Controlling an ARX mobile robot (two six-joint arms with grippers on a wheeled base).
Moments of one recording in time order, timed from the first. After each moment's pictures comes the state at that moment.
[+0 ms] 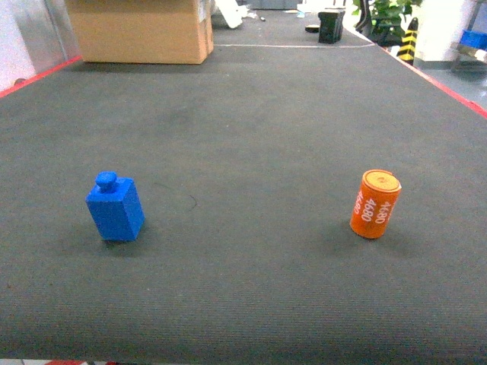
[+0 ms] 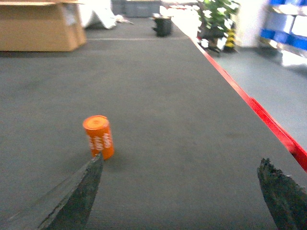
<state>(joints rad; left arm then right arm) -0.09 0.07 0.02 0.00 -0.21 0.00 0.04 0.02 0.02 -0.02 0.10 0.02</state>
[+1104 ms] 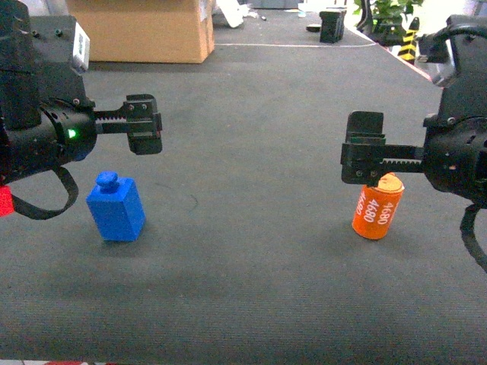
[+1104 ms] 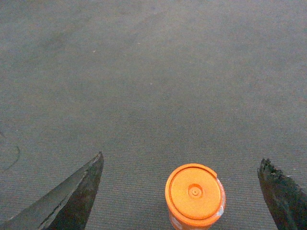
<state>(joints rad) -0.20 1.91 0.89 0.72 -0.22 -0.10 0.31 1.79 0.75 0.71 0.20 0.17</state>
